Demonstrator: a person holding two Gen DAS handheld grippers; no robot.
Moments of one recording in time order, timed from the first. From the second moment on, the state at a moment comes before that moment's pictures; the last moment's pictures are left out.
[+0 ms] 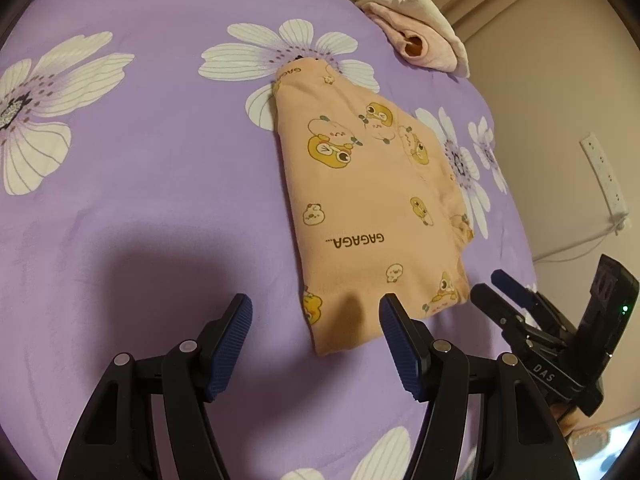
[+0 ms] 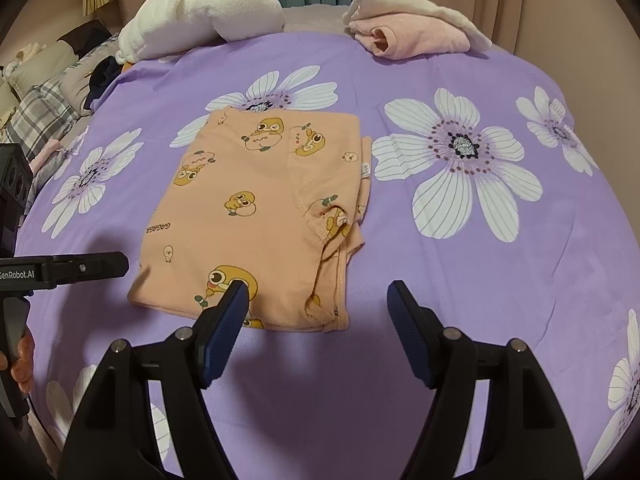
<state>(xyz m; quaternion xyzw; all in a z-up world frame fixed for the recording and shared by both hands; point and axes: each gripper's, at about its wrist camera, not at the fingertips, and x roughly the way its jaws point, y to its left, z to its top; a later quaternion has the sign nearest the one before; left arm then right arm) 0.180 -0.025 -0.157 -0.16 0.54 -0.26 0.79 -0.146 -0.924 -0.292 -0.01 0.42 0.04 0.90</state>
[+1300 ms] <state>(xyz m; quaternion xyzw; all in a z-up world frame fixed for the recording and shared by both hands) 0.265 -0.071 -0.180 -0.28 0.55 -0.34 0.72 -0.047 -0.990 -0.351 0.37 0.45 0.16 0.80</state>
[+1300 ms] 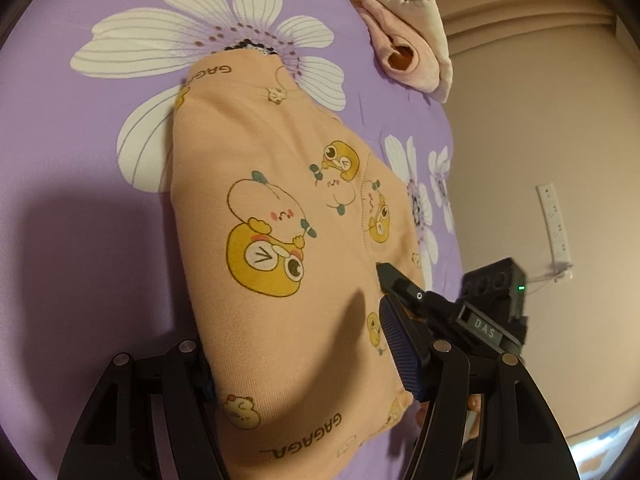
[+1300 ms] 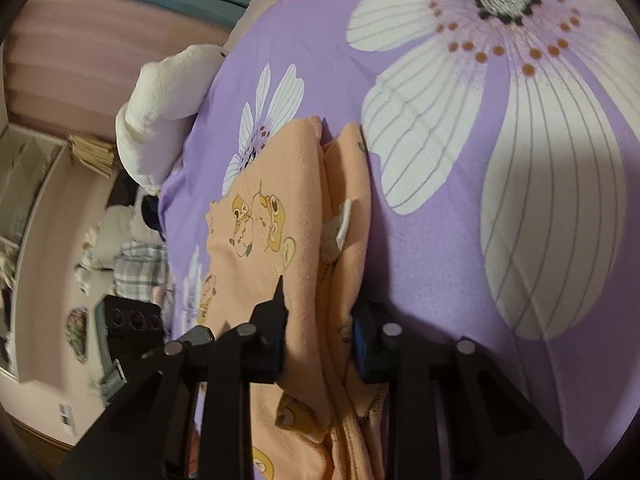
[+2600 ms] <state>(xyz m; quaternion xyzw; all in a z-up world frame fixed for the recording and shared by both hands) 0.160 -0.019 -0.121 -0.19 0.49 -0.31 0.79 -0.158 -0.870 -0.262 0.09 0.39 0.15 0.91</state>
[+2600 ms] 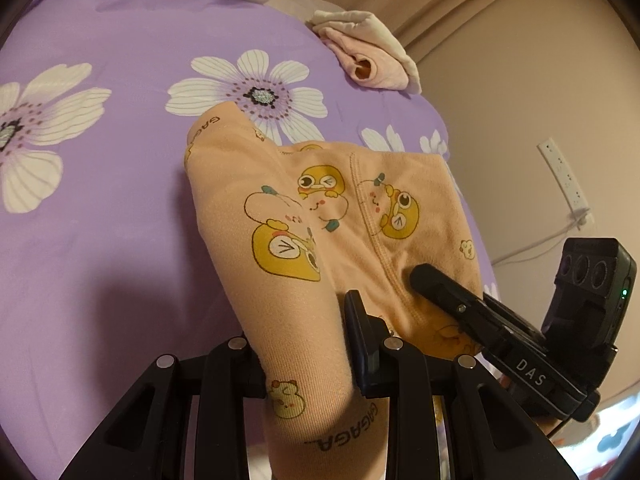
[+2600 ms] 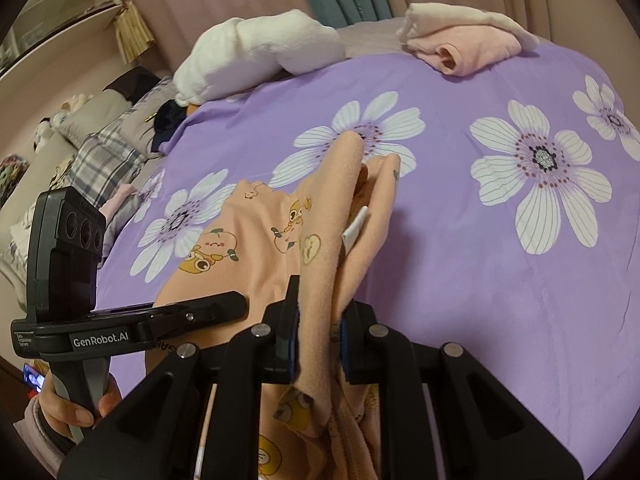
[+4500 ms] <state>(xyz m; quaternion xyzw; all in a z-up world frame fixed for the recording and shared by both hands) 0.189 0.049 -0.122 -0.19 0.48 -0.25 0.82 -0.130 -0.769 -0.250 0.01 0.38 0.19 0.91</state>
